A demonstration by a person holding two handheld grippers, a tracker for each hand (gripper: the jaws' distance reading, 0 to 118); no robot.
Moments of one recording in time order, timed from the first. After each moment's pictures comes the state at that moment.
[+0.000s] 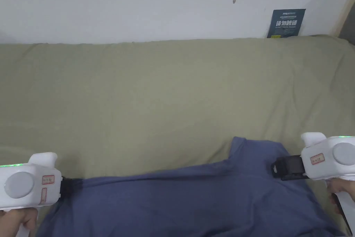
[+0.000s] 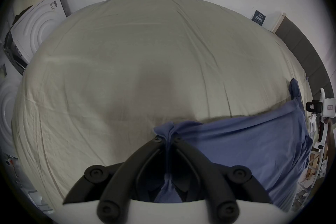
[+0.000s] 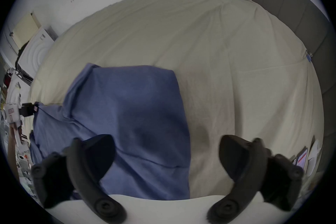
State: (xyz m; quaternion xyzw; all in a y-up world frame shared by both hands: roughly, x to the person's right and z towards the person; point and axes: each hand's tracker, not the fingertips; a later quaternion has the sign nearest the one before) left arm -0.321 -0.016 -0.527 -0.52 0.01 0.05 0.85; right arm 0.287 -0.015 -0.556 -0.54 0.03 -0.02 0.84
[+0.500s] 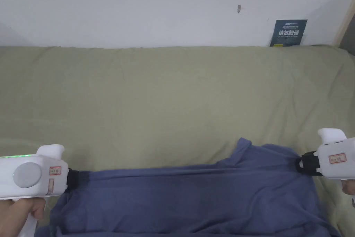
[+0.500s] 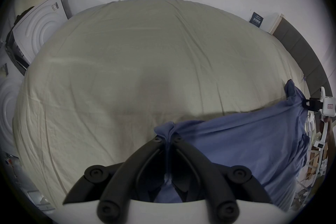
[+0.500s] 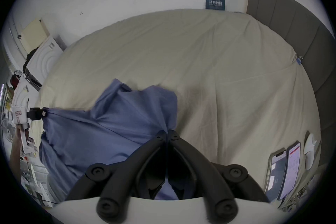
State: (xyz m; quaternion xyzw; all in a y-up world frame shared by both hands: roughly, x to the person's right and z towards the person) left arm -0.324 0.014 -0.493 -0.50 0.01 0.06 0.87; right arm 0.304 0.041 -0.507 -0.47 0.06 -0.05 0.88
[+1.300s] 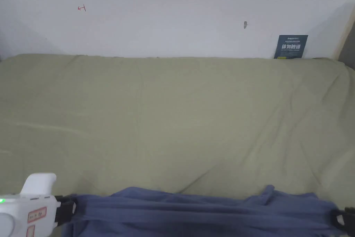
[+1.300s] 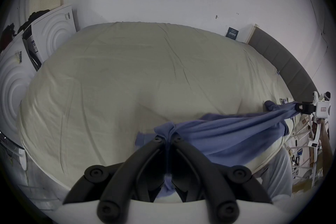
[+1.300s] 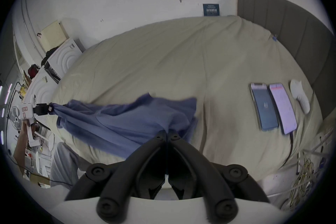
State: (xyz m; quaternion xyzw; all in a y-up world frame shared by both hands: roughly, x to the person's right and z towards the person) left arm -0.332 0.049 -0.270 -0.44 -0.03 0.05 0.90; right arm 0.329 0.055 -0.257 -0.44 0.05 -0.09 0.89
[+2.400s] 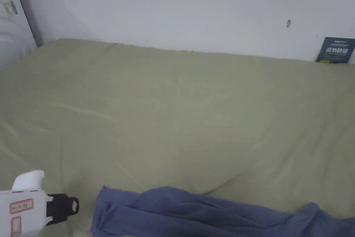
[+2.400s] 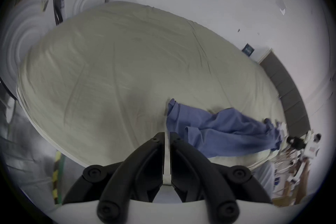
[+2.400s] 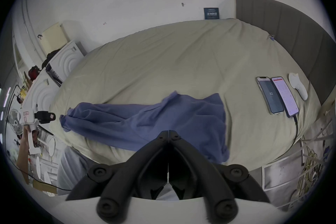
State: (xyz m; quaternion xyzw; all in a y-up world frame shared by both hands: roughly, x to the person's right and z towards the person) left arm -0.419 0.045 -0.245 -0.44 0.01 0.22 0.87; right arm 0.234 0.081 -0.231 -0.41 0.06 -0.08 0.90
